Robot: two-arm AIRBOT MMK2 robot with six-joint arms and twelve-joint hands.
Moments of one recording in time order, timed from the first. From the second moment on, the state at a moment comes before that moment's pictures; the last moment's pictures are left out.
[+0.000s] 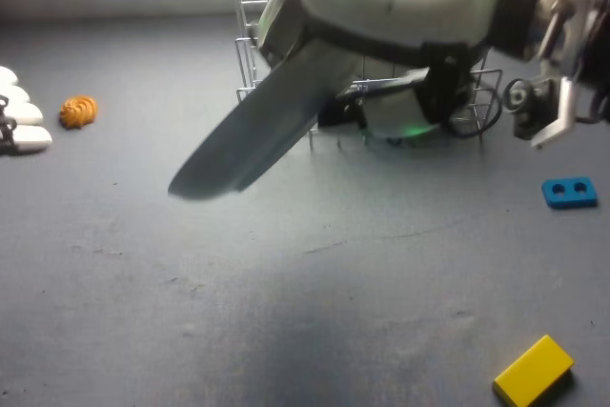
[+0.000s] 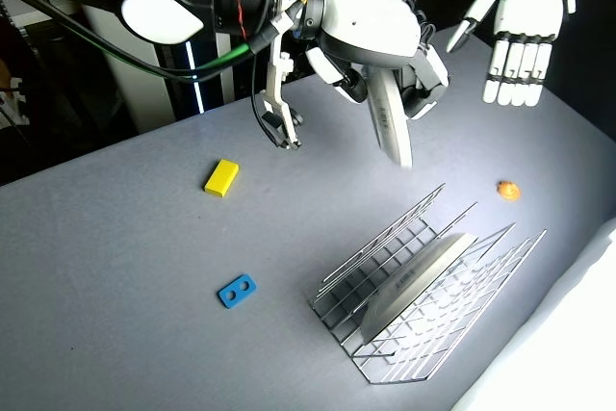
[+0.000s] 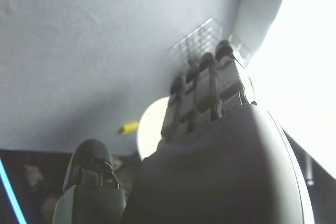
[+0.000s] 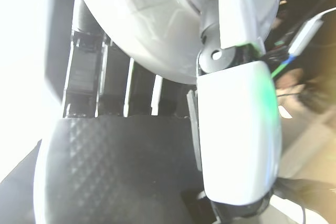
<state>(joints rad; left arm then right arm) 0.99 -0.59 1.32 0.99 -0.97 0.19 -0.13 -1.05 0.80 0.20 0.31 -1.30</state>
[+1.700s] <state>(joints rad) 0.50 -0.54 1.16 1.47 -1.45 0.12 -0.07 -1.09 1.09 0.57 0.23 -1.15</state>
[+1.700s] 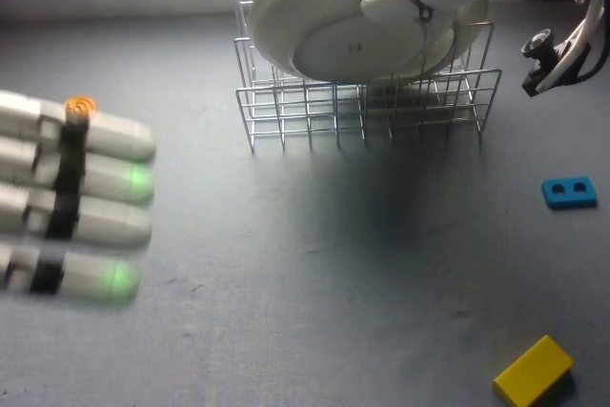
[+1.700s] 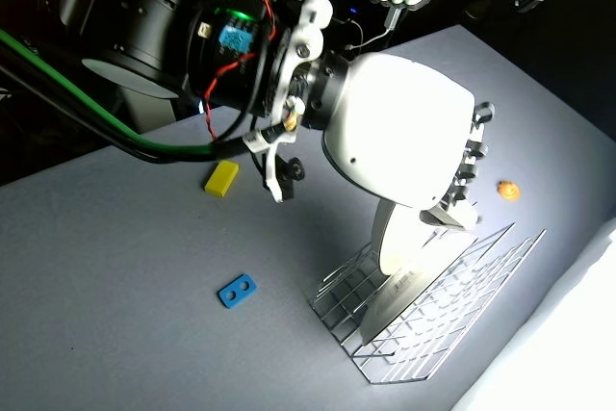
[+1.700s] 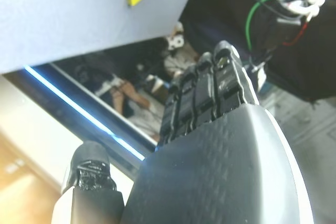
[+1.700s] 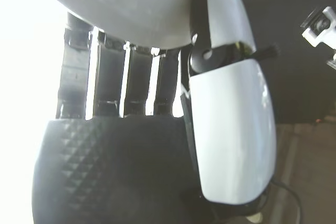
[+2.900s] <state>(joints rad) 0.49 -0.60 1.12 1.53 -1.46 0.15 -0.17 -1.16 1.19 0.59 0.22 -1.15</state>
